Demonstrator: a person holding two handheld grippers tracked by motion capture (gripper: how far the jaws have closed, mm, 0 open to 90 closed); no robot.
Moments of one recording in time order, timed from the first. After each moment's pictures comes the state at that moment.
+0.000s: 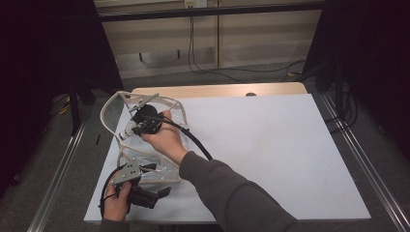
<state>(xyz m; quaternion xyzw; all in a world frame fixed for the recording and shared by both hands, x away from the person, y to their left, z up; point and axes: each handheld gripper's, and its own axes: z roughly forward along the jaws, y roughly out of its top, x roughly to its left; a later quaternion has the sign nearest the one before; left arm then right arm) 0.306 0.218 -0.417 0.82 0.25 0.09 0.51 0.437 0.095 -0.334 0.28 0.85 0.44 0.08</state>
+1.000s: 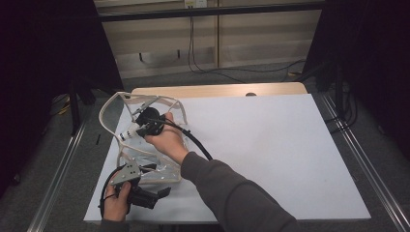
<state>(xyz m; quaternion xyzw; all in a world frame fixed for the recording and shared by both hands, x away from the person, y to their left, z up) 0.306 0.219 -0.417 0.82 0.24 0.09 0.51 0.444 0.093 -0.351 0.28 0.86 0.42 0.08</state>
